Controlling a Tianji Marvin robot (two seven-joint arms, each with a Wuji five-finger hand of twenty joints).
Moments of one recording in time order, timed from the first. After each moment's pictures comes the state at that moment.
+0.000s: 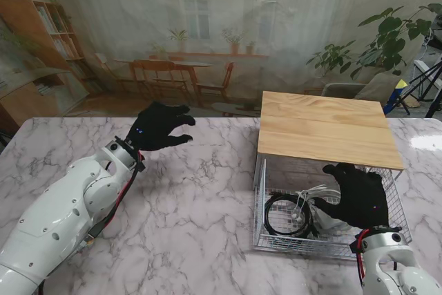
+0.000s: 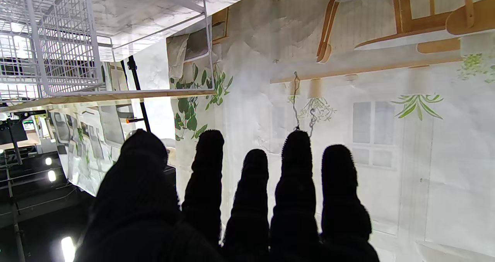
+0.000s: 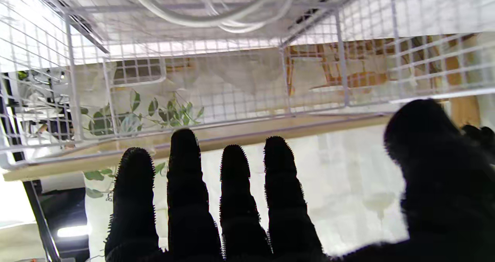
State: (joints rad) left arm 1.21 -1.06 -1.10 -1.34 1.11 -0.40 0.36; right arm -2.06 -1.11 1.58 -1.92 -1.04 0.06 -0.30; left_hand 0.89 -0.11 -0.01 0.03 0.54 0.02 0.47 0.65 0.56 0.12 0.21 0.32 0.61 0.18 0.29 0.52 0.23 0.19 0.83 0.57; right_hand 0.35 -0.50 0.68 -0.13 0.47 0.08 0.44 0.45 0.43 0.16 0.59 0.38 0.56 0.27 0.30 1.16 0.14 0.41 0.93 0.44
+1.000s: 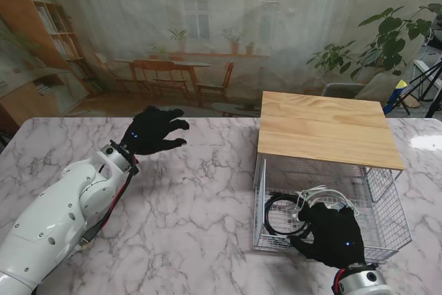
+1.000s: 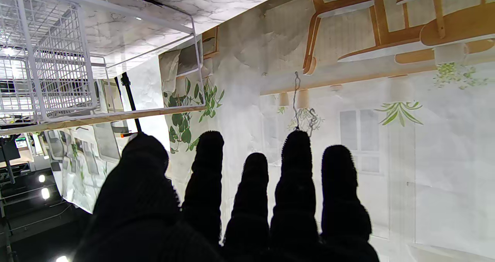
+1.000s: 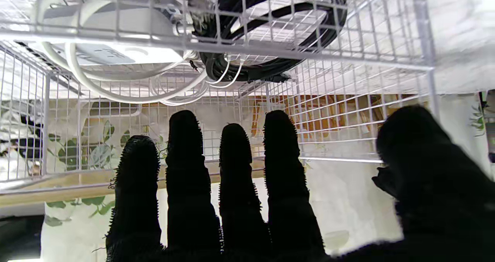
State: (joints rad) left arm 1.24 -1.05 -1.13 -1.34 1.15 -0.39 0.35; right arm -2.26 -1.10 1.46 -2.07 -1.19 0.16 -0.26; left_hand 0.89 -0.09 -0.01 0.03 0.54 0.02 0.44 0.65 0.53 0.12 0.20 0.32 0.61 0.18 0.29 0.53 0.23 0.19 0.83 0.57; right_hand 0.35 -0.47 0.69 -0.12 0.69 0.05 0.55 0.52 0.64 0.16 0.66 0.50 0.76 0.25 0.30 1.24 0.24 0.40 1.11 0.48
